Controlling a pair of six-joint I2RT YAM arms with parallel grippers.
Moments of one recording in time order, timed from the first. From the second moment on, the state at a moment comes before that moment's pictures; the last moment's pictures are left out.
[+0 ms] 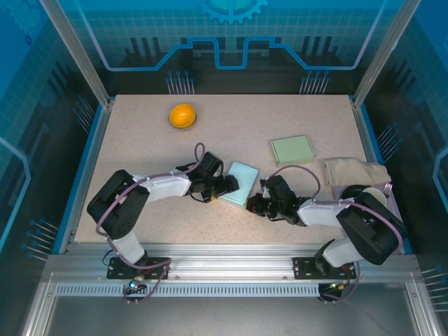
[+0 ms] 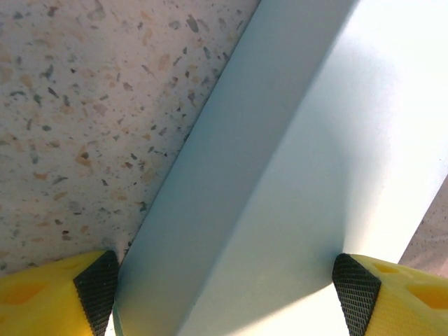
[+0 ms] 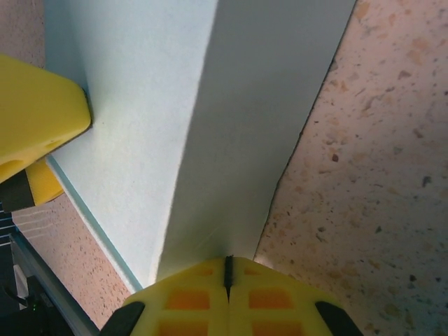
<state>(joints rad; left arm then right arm) -0.66 1.71 0.91 -0.23 0.27 -1.00 0.66 1.43 0.40 0.23 -0.32 0.96</state>
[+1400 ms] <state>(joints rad) -0.74 1.74 0.93 -0.20 0.10 -1.16 0.65 1.47 0.35 0.40 -0.27 0.97</state>
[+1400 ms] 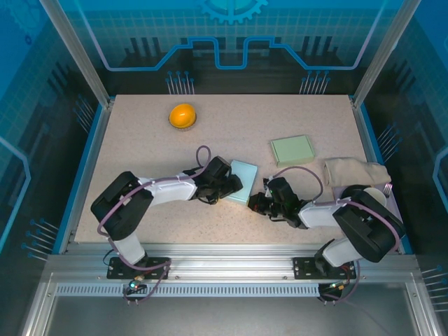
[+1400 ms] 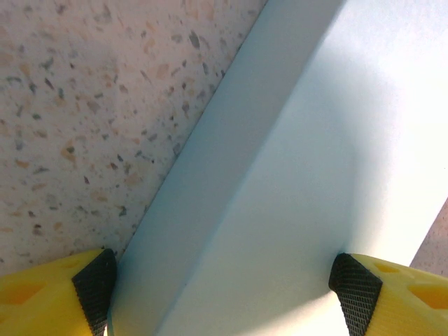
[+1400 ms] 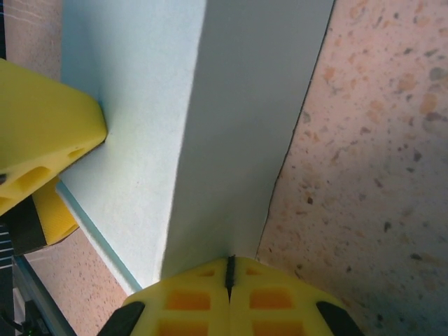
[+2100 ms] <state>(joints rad) -0.58 1.80 1.09 -0.34 0.35 -0.96 0.70 1.21 0.36 0.18 -0.15 0.88</state>
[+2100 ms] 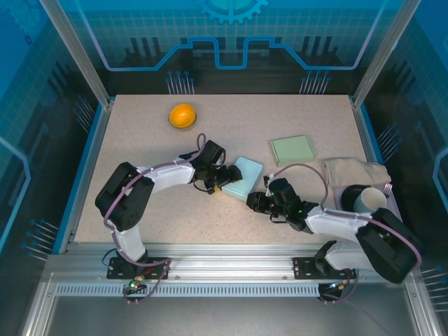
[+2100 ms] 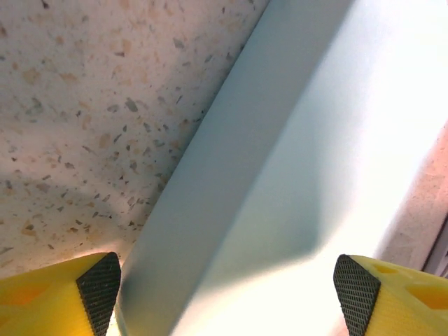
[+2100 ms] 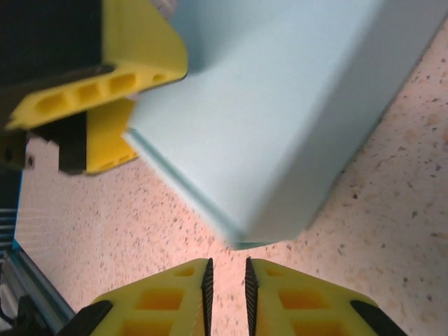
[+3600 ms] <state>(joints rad) -0.72 1.73 0.90 -0.12 0.19 -1.22 0.39 1.89 1.27 -0.51 -0.30 -0.06</state>
